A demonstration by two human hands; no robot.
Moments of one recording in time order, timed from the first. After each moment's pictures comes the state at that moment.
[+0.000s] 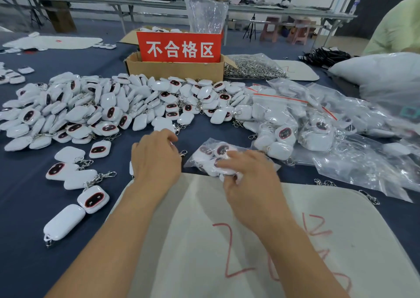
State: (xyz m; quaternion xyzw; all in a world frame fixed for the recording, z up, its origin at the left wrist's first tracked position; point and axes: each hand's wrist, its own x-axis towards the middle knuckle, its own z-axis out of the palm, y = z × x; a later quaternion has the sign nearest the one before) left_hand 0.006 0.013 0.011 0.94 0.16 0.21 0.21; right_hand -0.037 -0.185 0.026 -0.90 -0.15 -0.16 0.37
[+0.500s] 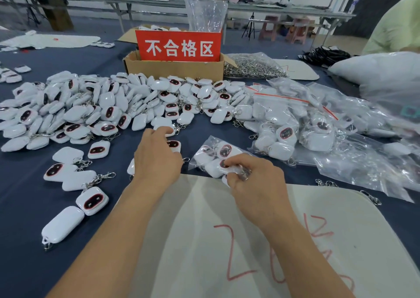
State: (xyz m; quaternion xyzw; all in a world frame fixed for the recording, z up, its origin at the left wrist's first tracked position) left_hand 0.005 0.012 0.018 0.93 0.18 0.16 0.29; right_hand -0.031 -0.189 0.021 -0.90 -0.03 -0.08 0.42
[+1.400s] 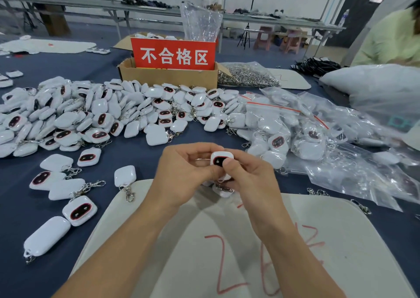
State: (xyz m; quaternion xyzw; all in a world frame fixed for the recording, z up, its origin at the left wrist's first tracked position) left_hand -0.018 -0.038 0.035 0.67 -0.06 0.07 0.73; right_hand -0.019 -0.191 0.031 -0.71 -0.10 -0.01 0.70
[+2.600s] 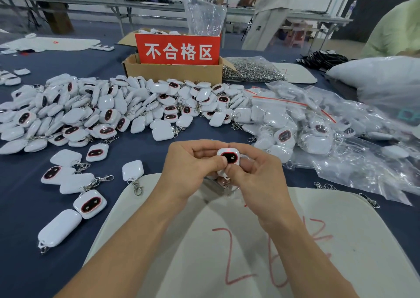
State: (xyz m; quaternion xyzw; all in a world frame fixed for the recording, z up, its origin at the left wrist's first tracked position) left_hand -0.020 -0.039 0.036 0.68 -0.01 0.05 0.73; right_hand -0.021 -0.190 0.027 -0.71 -0.11 0.00 0.70
